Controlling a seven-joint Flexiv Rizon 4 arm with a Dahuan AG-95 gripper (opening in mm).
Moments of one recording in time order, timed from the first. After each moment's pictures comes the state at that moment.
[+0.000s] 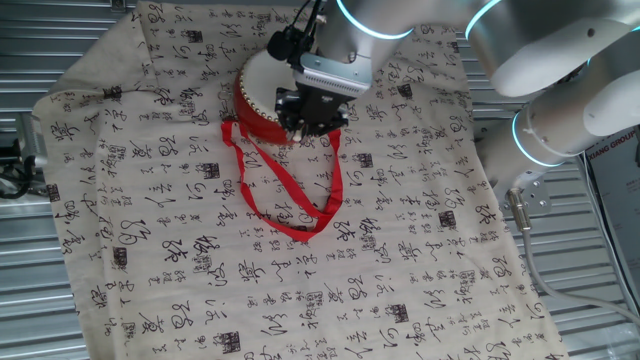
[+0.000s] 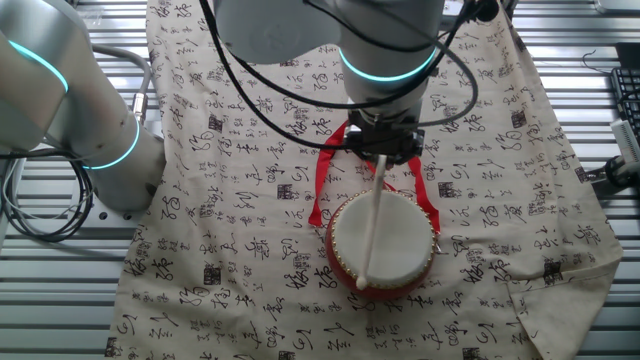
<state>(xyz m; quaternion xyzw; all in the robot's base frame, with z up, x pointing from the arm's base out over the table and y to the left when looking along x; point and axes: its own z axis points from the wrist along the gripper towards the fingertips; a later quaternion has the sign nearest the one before) 0.462 -0.034 0.125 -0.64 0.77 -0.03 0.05</state>
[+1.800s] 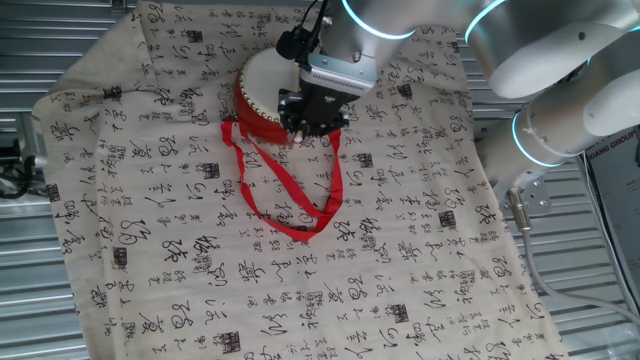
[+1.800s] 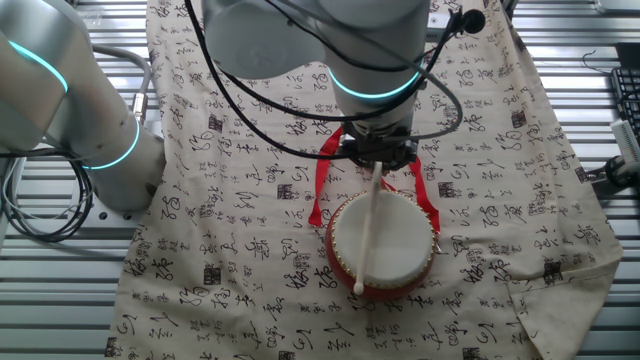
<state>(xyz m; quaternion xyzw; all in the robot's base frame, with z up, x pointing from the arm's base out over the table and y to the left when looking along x) 0.456 -0.039 0.115 -0.64 0.77 -0.03 0.06</state>
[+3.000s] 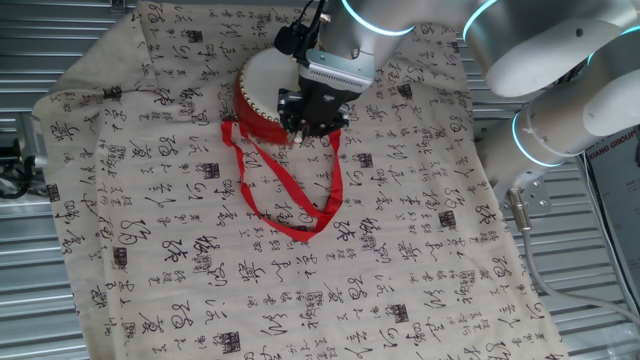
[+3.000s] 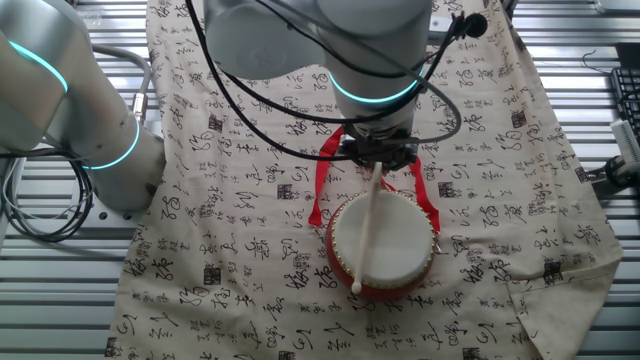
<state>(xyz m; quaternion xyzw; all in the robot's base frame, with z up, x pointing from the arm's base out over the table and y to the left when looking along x) 0.456 -0.038 0.115 -0.63 0.77 -0.02 0.07</state>
